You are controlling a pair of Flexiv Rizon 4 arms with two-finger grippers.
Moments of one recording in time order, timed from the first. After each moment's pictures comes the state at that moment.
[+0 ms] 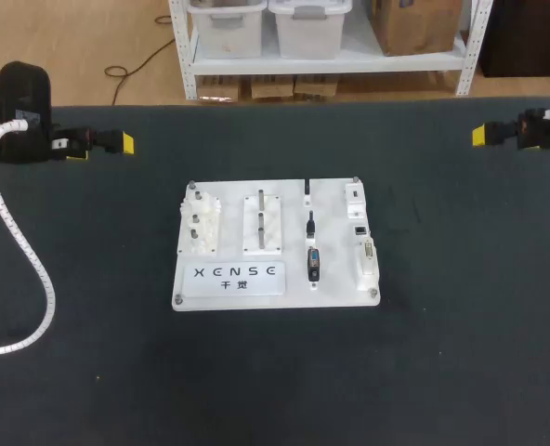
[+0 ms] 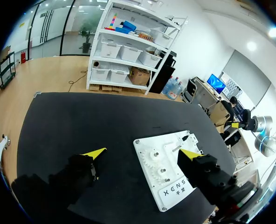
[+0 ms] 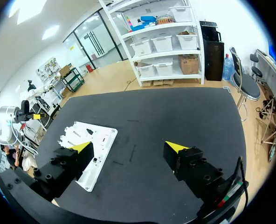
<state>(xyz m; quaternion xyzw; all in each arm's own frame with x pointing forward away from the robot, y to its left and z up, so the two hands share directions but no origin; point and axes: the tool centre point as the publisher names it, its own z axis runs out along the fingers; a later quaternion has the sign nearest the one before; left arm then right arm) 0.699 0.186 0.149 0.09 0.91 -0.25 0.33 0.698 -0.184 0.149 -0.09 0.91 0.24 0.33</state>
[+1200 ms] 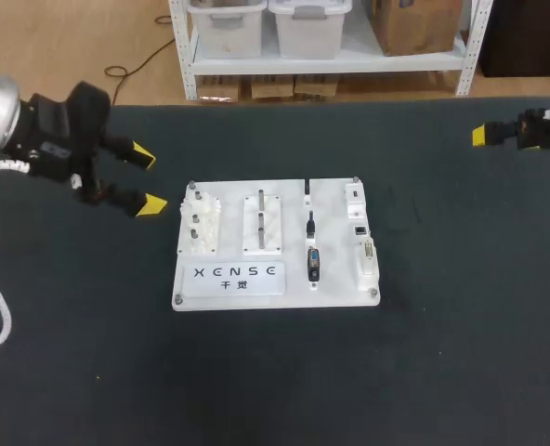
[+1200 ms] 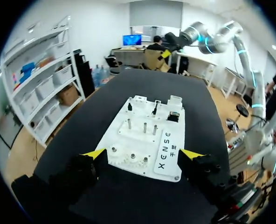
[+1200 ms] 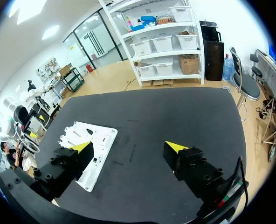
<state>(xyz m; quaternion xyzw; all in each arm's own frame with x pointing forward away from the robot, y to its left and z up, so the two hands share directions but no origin) 0.644 0.125 0.133 0.56 0.73 -0.24 0.31 0.698 -0.184 0.149 -0.09 0.91 0.24 0.33</state>
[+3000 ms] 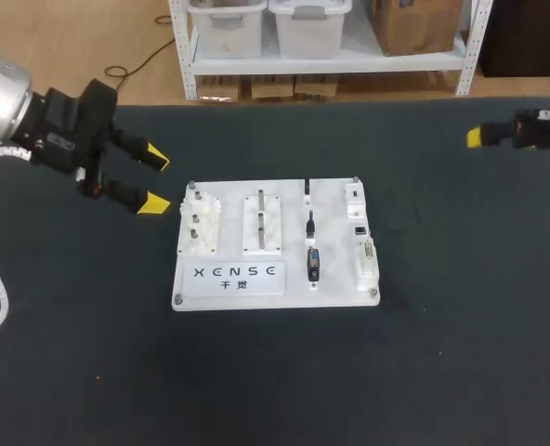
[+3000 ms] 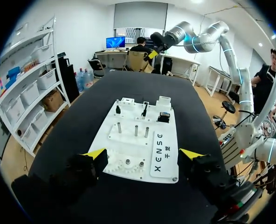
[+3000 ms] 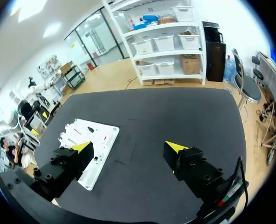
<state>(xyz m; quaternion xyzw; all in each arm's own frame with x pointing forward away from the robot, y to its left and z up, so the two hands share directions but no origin) 0.649 0.115 0.127 0.58 0.70 -0.29 0.28 0.699 -0.170 0.150 -0.11 0.91 0.24 0.32</state>
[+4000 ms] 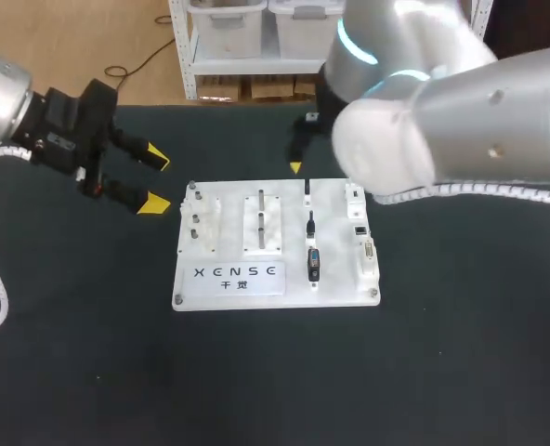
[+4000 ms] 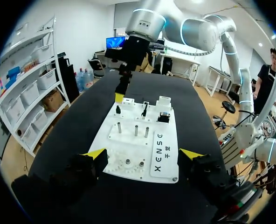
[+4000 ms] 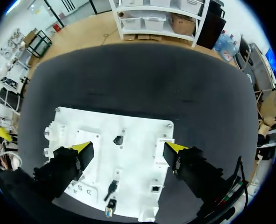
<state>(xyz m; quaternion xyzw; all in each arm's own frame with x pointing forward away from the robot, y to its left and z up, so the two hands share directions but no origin) 0.649 0.115 0.127 0.58 0.70 -0.29 0.28 0.750 0.047 0.056 -0.06 0.99 0.08 0.11</state>
